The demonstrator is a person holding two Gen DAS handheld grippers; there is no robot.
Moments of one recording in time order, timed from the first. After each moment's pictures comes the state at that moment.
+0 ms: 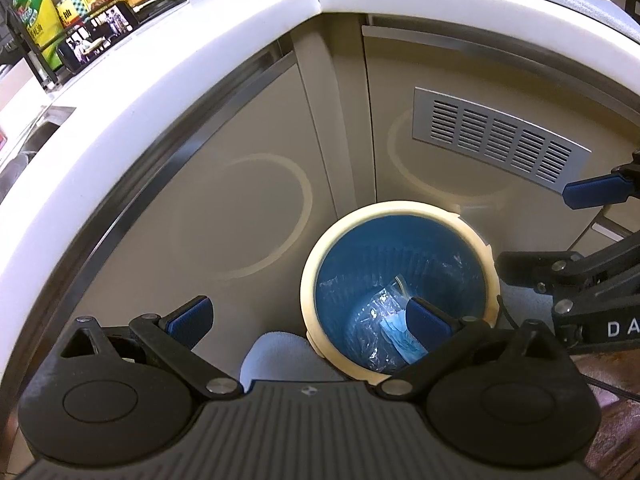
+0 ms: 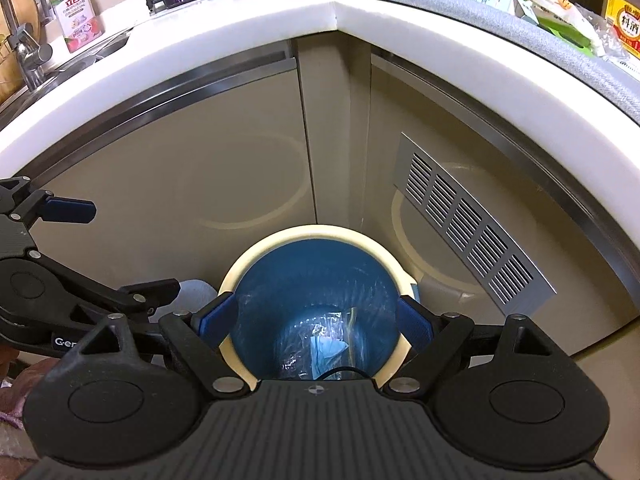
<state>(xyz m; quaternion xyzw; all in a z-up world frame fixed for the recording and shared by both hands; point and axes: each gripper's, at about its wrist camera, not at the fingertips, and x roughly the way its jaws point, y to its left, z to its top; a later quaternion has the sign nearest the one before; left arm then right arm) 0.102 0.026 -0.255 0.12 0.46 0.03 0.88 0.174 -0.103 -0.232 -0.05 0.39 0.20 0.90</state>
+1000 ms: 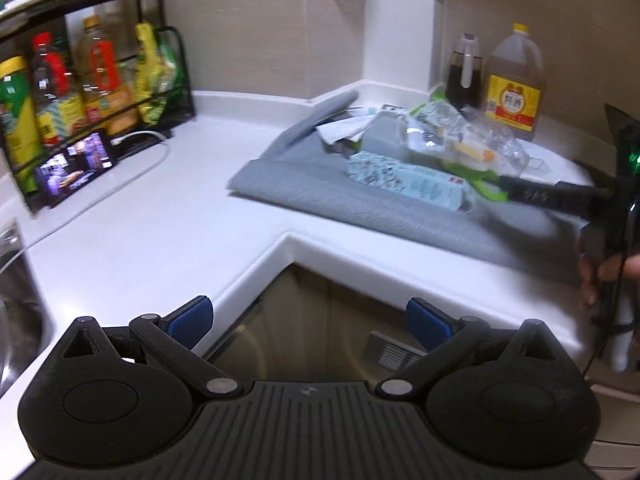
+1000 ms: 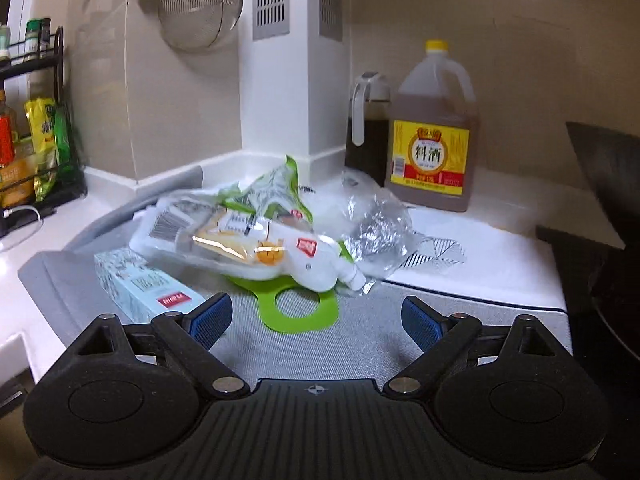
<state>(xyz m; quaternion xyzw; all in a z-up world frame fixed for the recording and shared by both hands) 0.223 -0.002 -0.114 0.03 0.34 -0.01 0.94 0.346 -0.248 -0.132 0.04 0.17 -0.04 0.98</state>
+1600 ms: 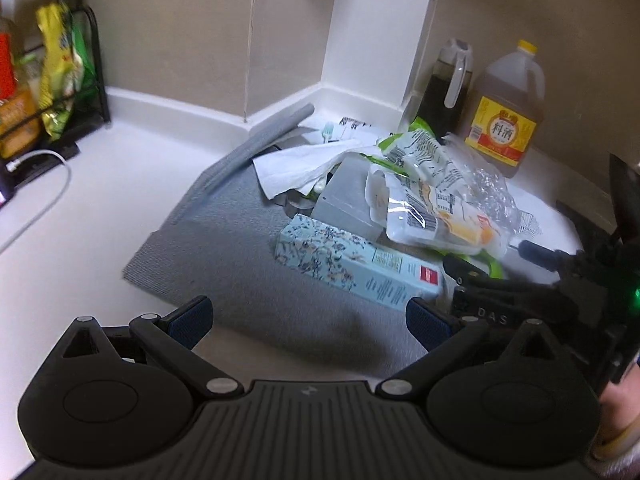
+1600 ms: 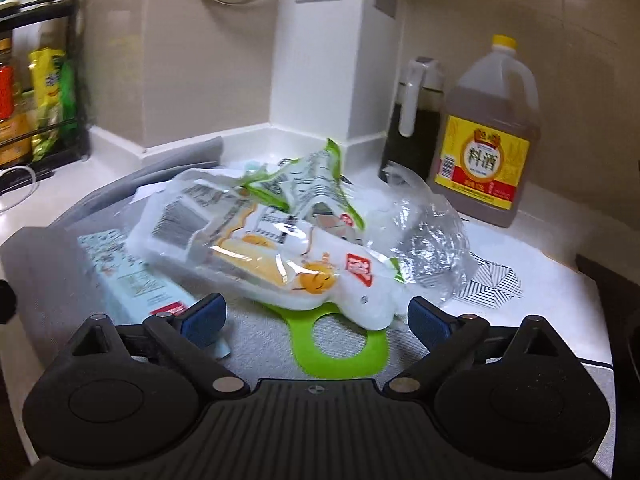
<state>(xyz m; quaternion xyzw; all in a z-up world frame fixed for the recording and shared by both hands) 0.381 -0.009 -0.103 -0.02 0.39 -0.10 0.92 0.409 -0.217 -0.122 -0.01 0.21 -0.03 0.98</state>
